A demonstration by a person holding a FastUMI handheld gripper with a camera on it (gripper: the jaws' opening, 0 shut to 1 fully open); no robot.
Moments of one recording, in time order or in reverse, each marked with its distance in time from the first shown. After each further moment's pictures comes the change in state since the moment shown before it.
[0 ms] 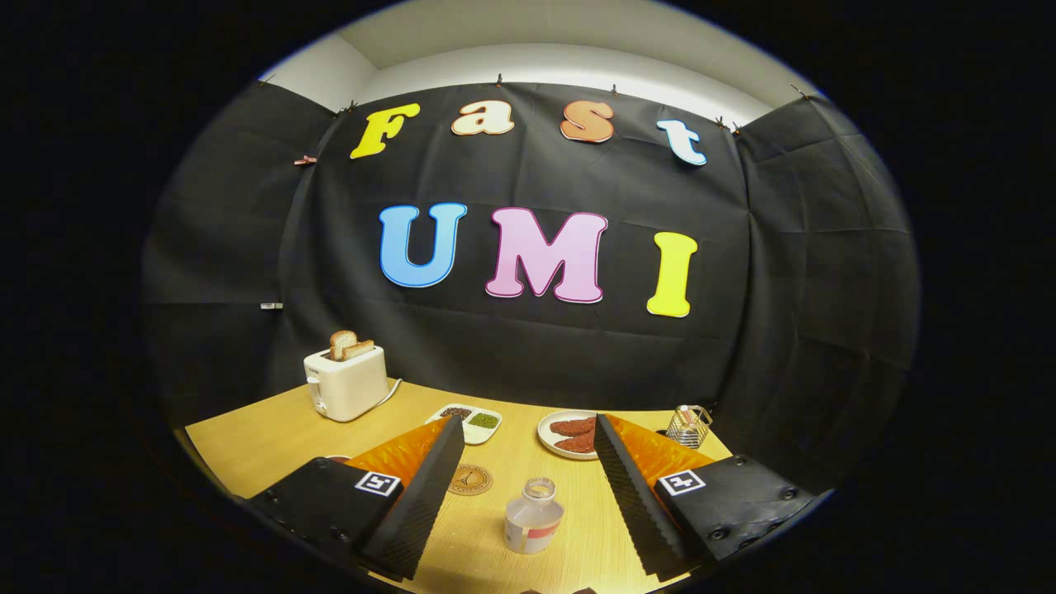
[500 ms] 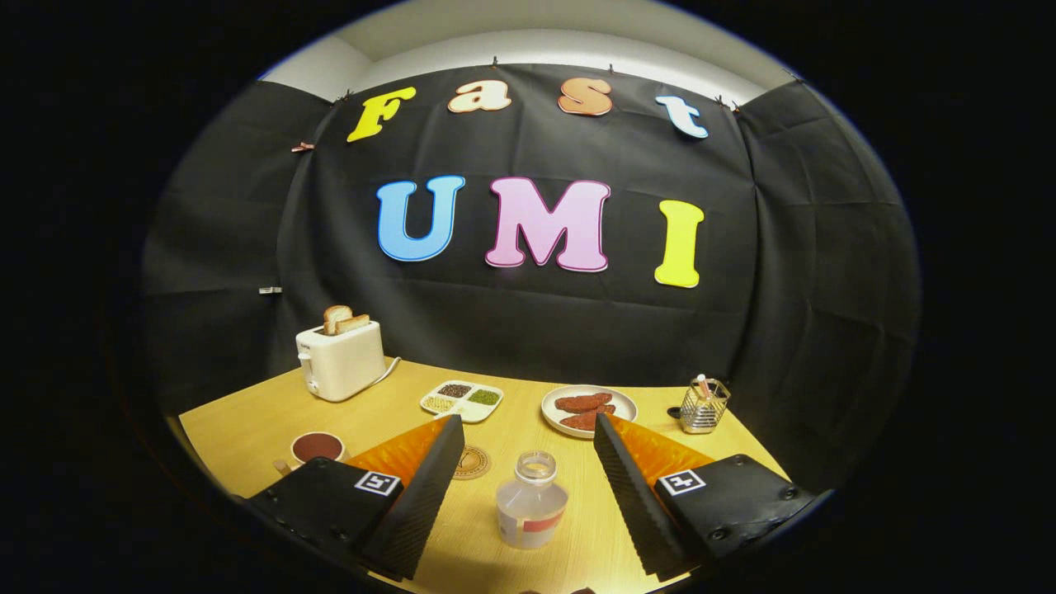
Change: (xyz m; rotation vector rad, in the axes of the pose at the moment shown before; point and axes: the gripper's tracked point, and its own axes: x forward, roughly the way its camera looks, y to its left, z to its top) arm 0.025 -0.005 -0.059 0.032 0.053 0.013
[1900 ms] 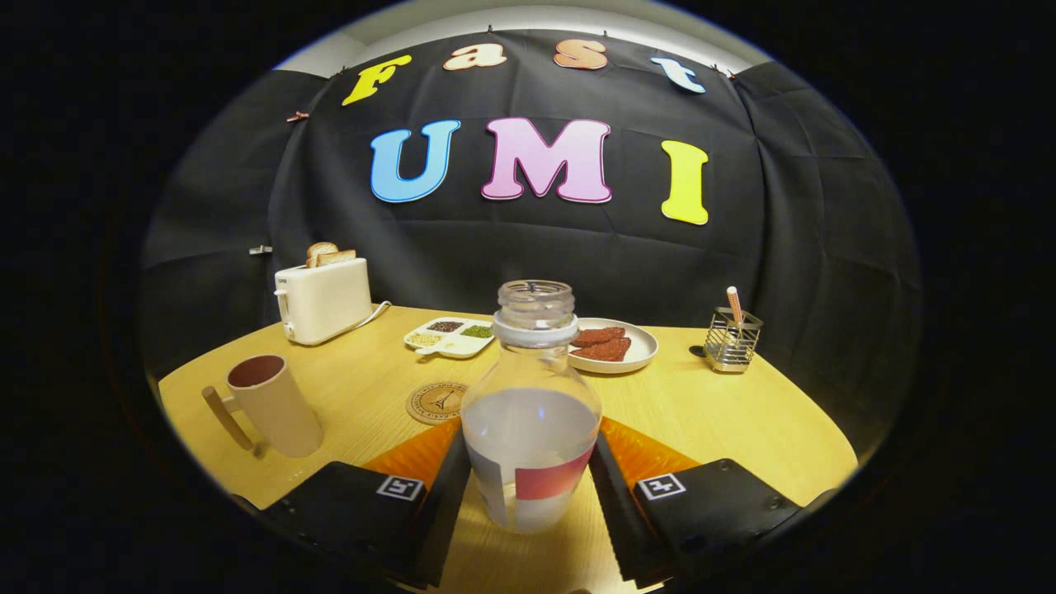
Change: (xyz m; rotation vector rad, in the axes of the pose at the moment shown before) arm 0.036 -0.002 -0.119 0.016 0.107 0.011
